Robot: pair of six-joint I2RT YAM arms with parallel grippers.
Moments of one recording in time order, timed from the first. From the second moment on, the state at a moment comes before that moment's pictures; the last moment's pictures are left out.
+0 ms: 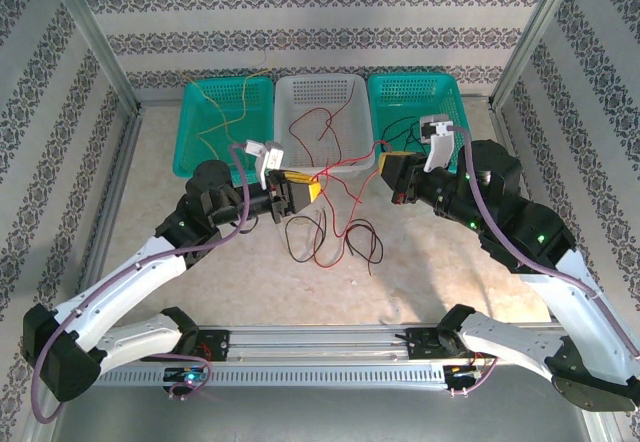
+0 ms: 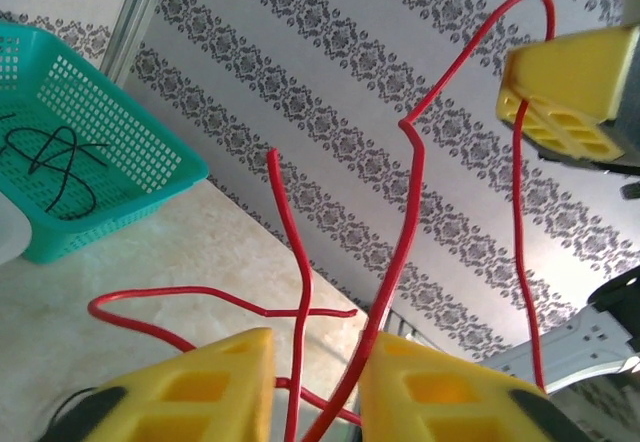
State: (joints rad) left arm -0.63 1.06 0.89 0.11 0.55 -0.55; right arm 0.72 0.95 1.43 -0.76 0.00 0.50
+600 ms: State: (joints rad) left arm -0.63 1.01 0.86 0.33 0.49 -0.67; right arm 0.54 0.82 1.24 -0.76 0.05 0.61
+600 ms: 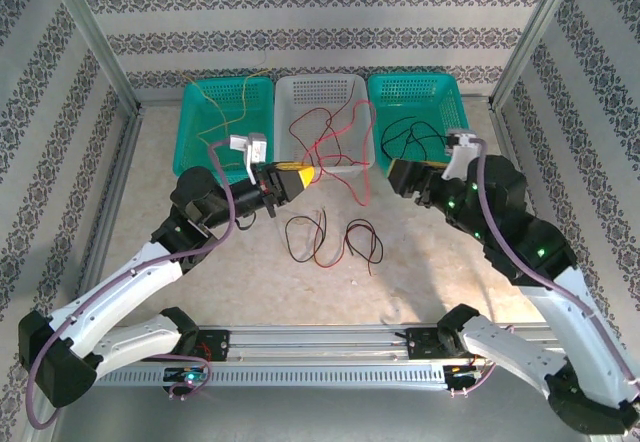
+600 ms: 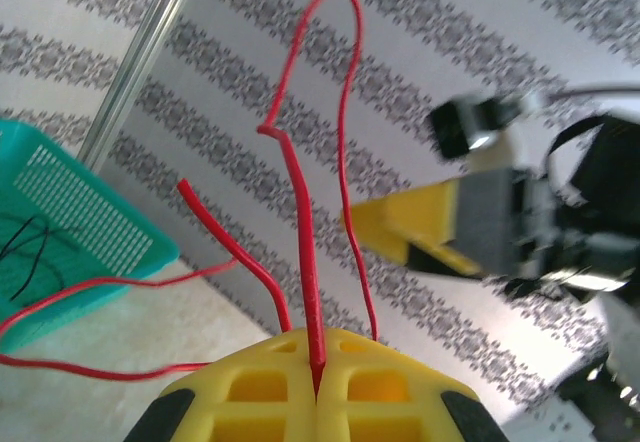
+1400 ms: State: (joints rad) left arm -0.63 1.02 0.88 0.44 0.49 -0.79; right arm 0.56 0.96 1.04 -0.33 -0.35 0.81
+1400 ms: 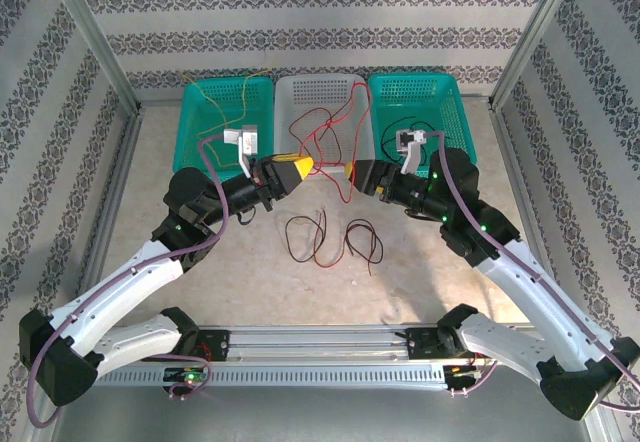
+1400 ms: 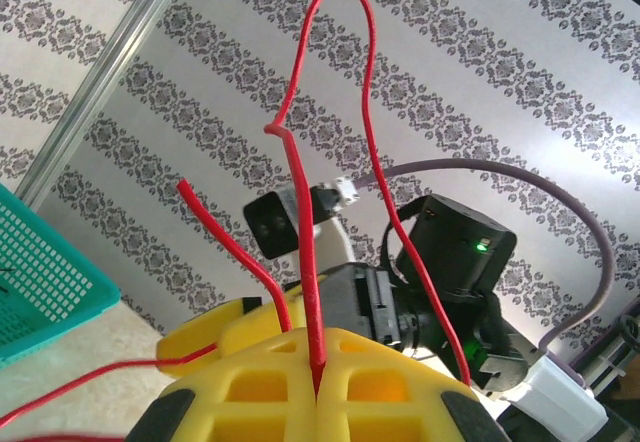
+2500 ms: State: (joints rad) left arm -0.36 0.84 1.08 -0.48 -0.48 -0.60; right arm -0.01 0.88 0.84 -0.41 -0.38 0.90
